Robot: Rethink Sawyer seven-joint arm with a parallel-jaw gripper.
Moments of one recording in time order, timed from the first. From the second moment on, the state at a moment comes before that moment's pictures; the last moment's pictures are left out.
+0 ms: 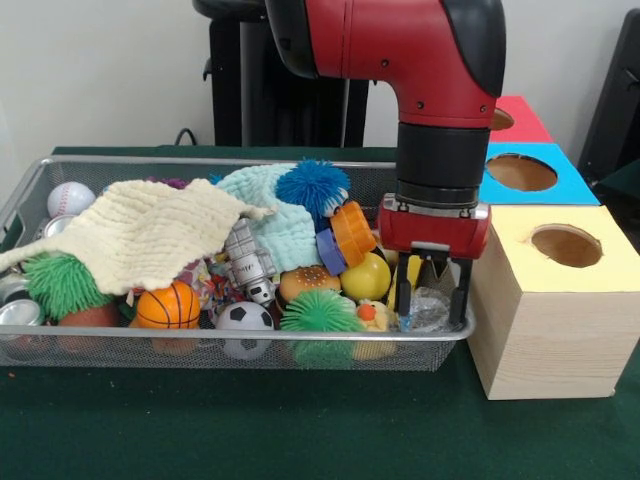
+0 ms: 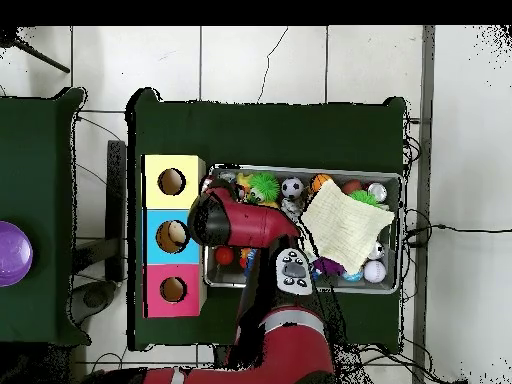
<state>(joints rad) -0.08 -0.44 -0.01 1.59 0.05 0.04 1.89</state>
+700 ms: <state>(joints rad) -0.05 -0.42 -0.05 1.58 0.10 0.02 1.89</state>
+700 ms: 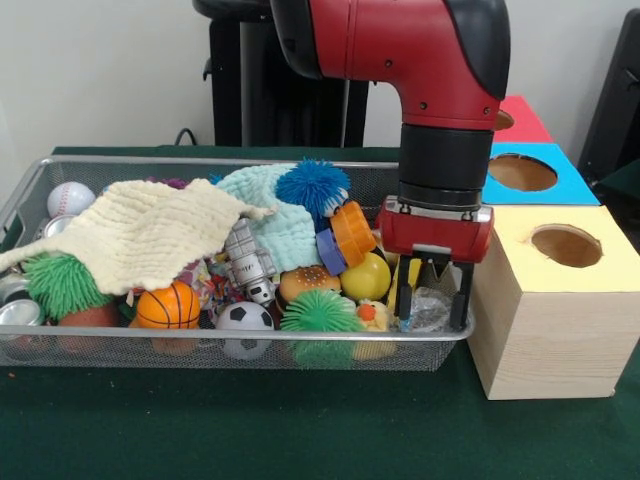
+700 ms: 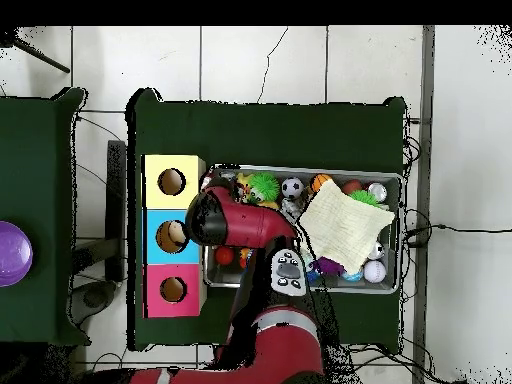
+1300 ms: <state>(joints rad) 0.10 -0.38 -0.23 1.56 0.21 0.22 1.89</state>
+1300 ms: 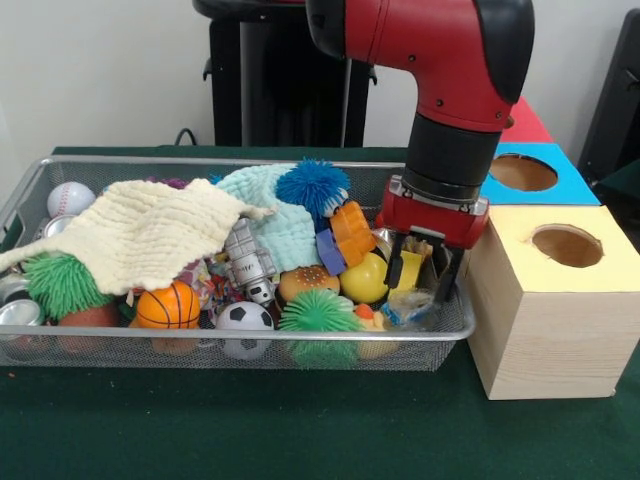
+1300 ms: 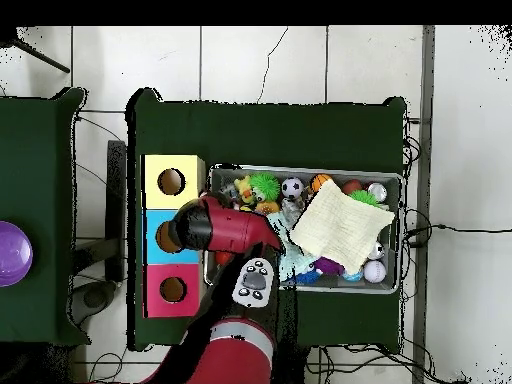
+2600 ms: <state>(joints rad) -0.06 -0.36 -0.05 1.59 0.23 0.05 1.89</state>
